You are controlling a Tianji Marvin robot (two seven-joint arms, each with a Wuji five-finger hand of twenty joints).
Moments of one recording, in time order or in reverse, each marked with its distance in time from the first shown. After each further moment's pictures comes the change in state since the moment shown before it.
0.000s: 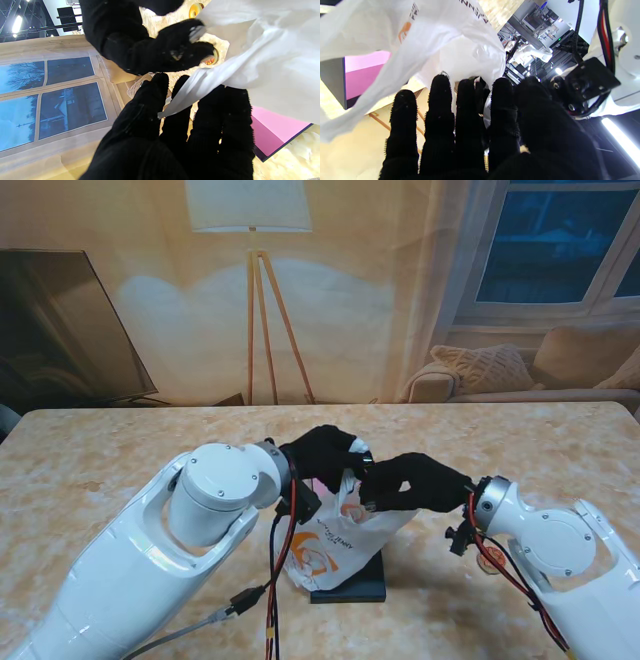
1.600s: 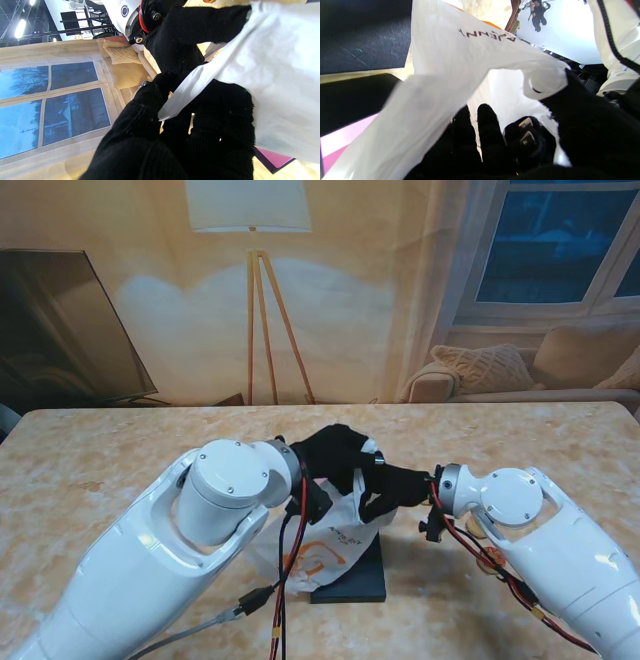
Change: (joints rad) left arm -0.026 -0.018 0.029 -0.014 -0.028 0.038 0.017; right arm 0.332 -0.003 -0.315 0.332 0.274 0.075 0.219; left_hand 0.000 0.010 0.004 0.000 0.001 0.025 -0.002 -0.008 0.045 0.022 0.054 -0.035 0.031 0.011 -0.022 -0.022 0.060 0.002 0.001 -0.008; right_hand -0.347 -0.388 0.573 -0.031 -0.252 0.288 -0.562 0.031 -0.312 0.092 -0.122 -0.190 -0.229 0.005 -0.224 -0.196 0.029 -0.174 -0.201 -0.156
